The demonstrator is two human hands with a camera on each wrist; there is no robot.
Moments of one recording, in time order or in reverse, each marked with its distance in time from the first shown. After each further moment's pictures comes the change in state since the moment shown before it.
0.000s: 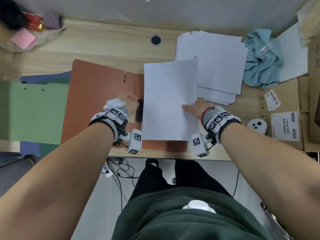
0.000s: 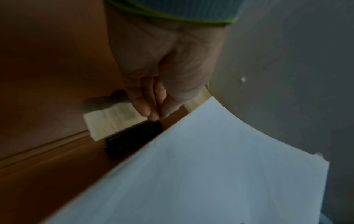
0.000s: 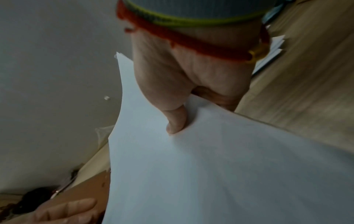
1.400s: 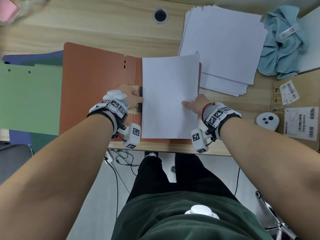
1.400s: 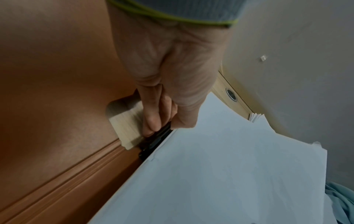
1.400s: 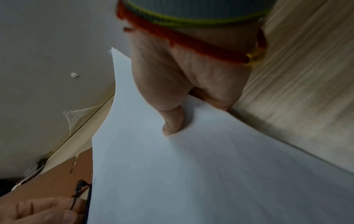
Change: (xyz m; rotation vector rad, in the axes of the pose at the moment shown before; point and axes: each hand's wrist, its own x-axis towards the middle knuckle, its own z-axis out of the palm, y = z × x) left_hand 0.013 -0.020 0.010 0.285 -0.149 -0.074; right_hand 0.027 0.011 0.034 -0.104 -0.070 0.099
